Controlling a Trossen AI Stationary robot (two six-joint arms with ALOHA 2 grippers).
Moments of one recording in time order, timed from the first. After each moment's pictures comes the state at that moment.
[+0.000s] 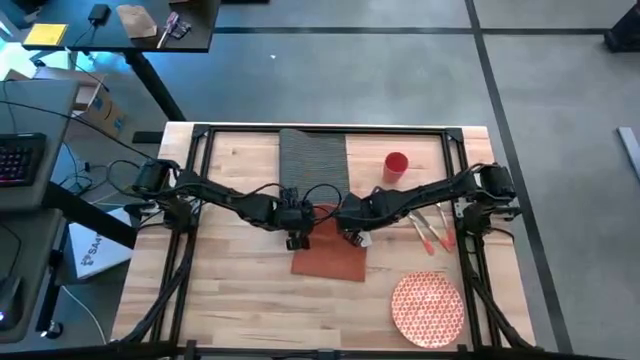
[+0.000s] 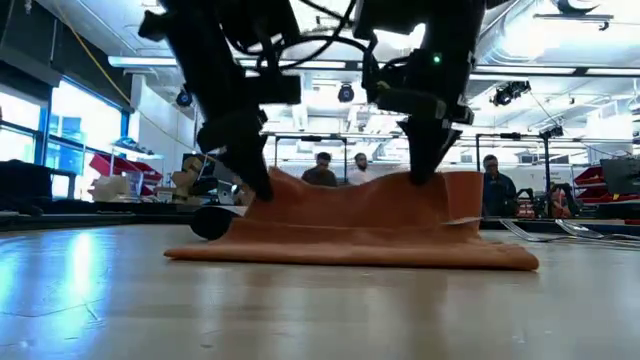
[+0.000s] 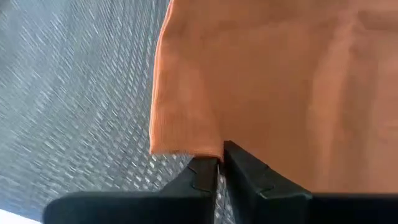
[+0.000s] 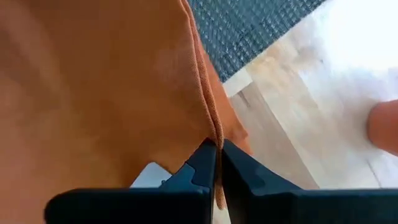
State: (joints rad) left arm -0.11 1.74 1.06 -0.50 -0.35 -0.20; right arm 0.12 1.82 1.29 -0.91 0.31 0.72
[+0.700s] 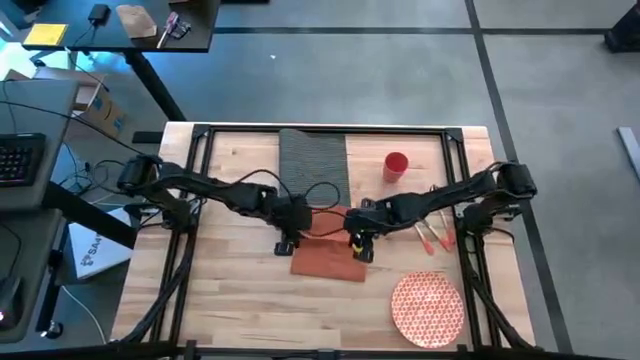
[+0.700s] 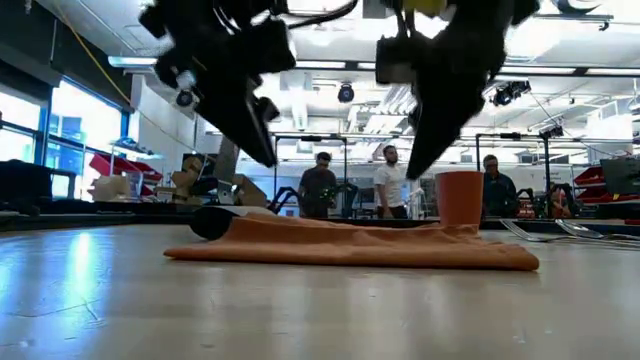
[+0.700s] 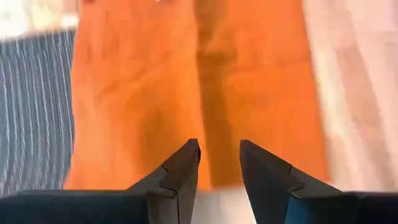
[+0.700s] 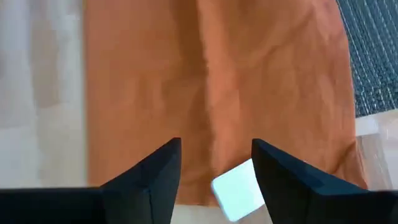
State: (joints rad) left arm -0.07 1.65 1.01 -0.35 0.04 0.10; right arm 0.17 1.67 1.04 -0.47 0.04 0.33
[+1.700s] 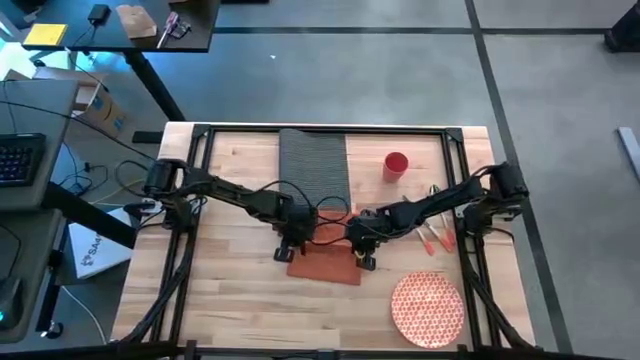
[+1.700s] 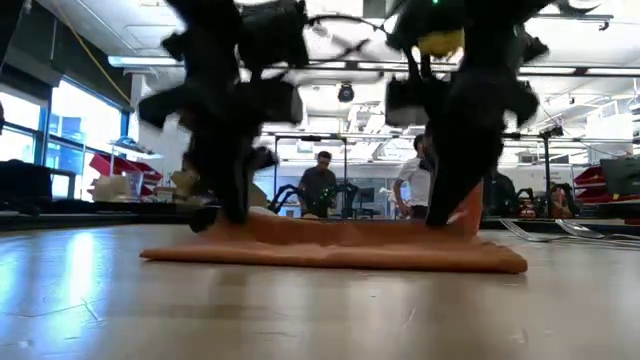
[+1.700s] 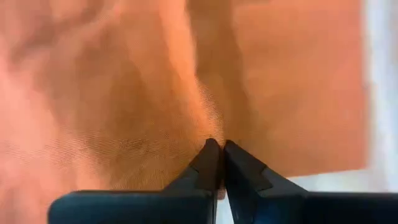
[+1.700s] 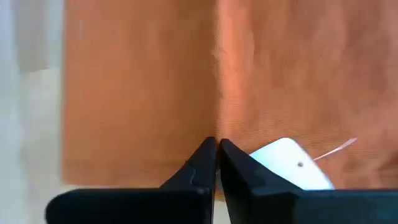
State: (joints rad) left arm -0.07 1.77 1.16 -0.62 0.14 0.12; right arm 0.17 1.71 1.02 -0.43 -0.12 0.33
